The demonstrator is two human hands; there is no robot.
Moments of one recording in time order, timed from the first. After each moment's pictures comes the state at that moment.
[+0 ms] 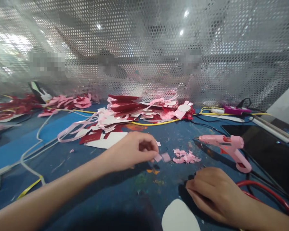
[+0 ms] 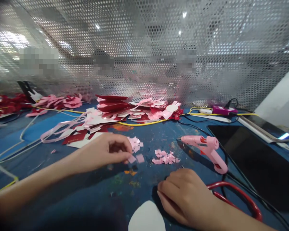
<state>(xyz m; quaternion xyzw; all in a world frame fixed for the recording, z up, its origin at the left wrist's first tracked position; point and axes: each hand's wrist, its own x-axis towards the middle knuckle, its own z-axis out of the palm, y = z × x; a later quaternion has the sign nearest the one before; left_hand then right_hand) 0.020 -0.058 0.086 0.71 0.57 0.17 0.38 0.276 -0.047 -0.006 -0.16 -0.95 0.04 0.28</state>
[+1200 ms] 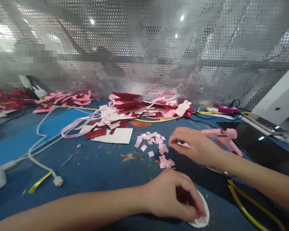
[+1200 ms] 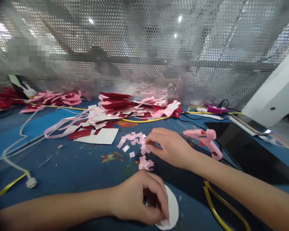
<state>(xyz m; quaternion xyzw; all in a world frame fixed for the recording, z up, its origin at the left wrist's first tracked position) 0.068 -0.113 0.008 0.64 0.28 0.28 0.66 0.212 -0.018 0.053 -0.21 -0.94 0.14 0.23</state>
